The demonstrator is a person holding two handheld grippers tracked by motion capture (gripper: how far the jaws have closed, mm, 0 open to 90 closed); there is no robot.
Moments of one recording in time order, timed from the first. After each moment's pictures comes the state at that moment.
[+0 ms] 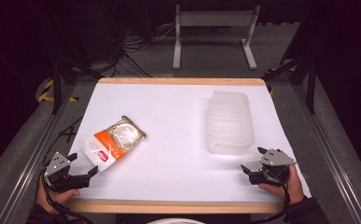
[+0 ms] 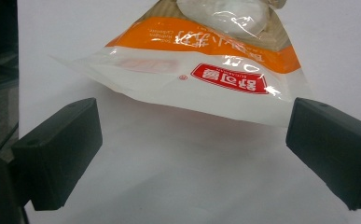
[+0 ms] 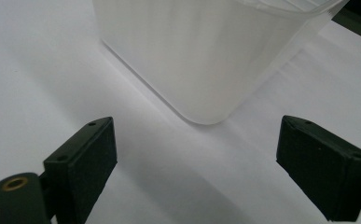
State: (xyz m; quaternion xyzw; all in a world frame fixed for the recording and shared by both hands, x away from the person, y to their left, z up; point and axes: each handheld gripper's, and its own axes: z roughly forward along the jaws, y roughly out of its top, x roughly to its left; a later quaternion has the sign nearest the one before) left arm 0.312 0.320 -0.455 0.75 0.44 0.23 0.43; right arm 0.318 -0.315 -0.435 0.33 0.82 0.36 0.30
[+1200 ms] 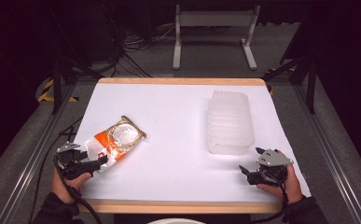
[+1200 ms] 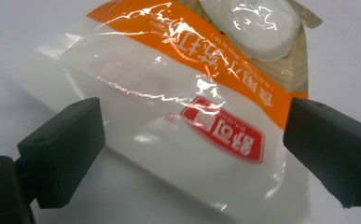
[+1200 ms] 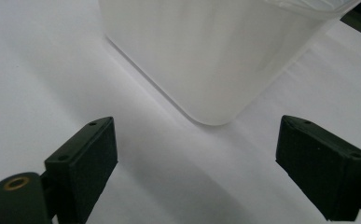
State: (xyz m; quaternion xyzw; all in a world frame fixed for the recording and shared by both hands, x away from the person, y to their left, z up) left arm 0.354 0.294 -0.450 0.70 0.58 0.11 0.40; right arm 0.319 -0.309 -0.437 0.33 0.83 0.35 0.30
